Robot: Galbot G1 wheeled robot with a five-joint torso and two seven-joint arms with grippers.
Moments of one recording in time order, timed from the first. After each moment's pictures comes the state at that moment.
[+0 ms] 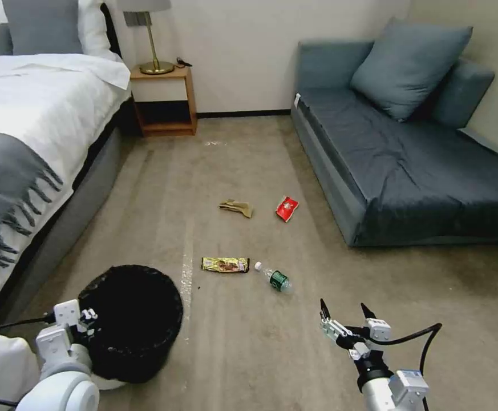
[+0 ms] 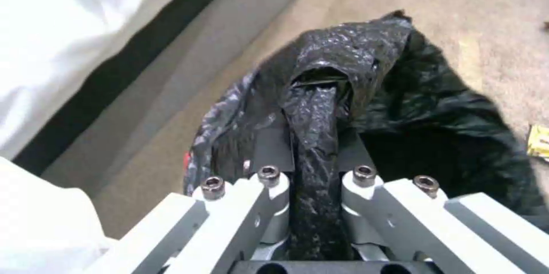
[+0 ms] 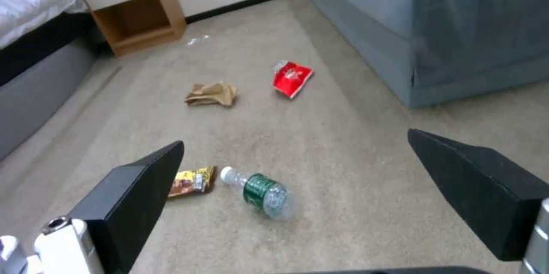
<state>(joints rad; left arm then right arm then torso) 1.69 -1.35 -0.78 -2.20 -0.37 0.49 -0.44 -1.83 1.27 0.36 2.17 0.35 0.01 0.28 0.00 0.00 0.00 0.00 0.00</state>
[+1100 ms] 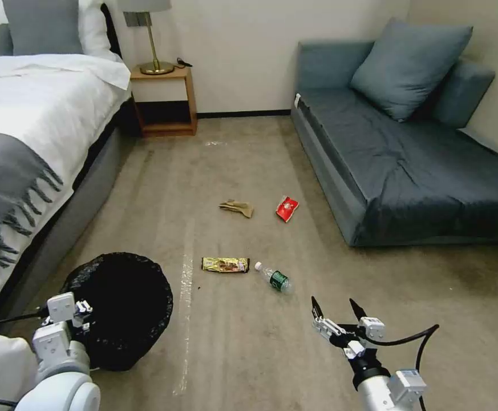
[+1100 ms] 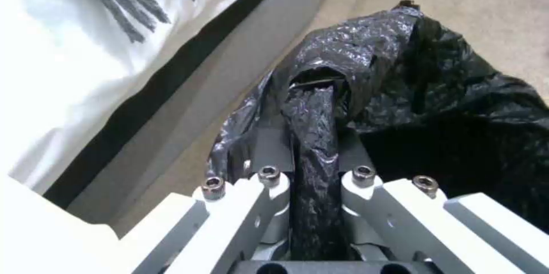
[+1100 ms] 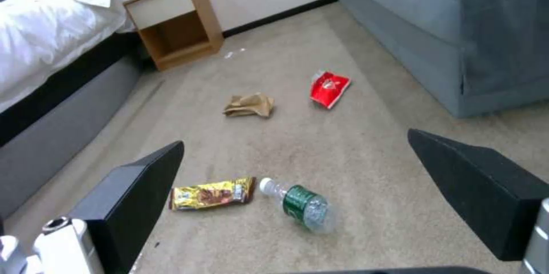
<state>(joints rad) 1.70 -1.35 -0.78 -2.21 -0.29 0.42 -0.43 -1.82 1.26 0.36 2.14 0.40 0.09 0.16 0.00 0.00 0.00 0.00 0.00</state>
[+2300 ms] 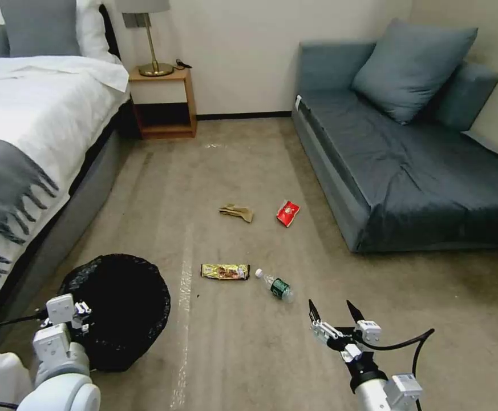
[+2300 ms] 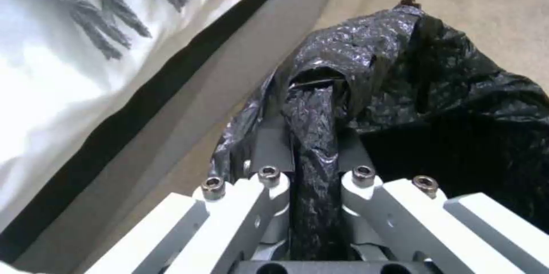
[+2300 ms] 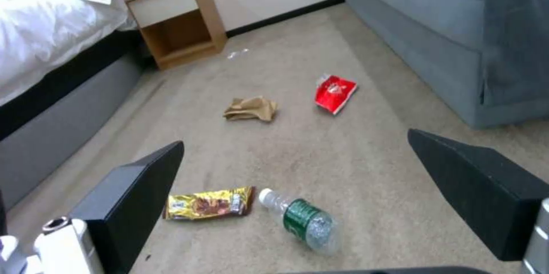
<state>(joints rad) 1.70 -1.36 -0.78 -2.18 -0.28 0.39 -0.44 -1.82 1.26 0.35 2.11 0.37 0.12 0.13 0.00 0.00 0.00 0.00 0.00</state>
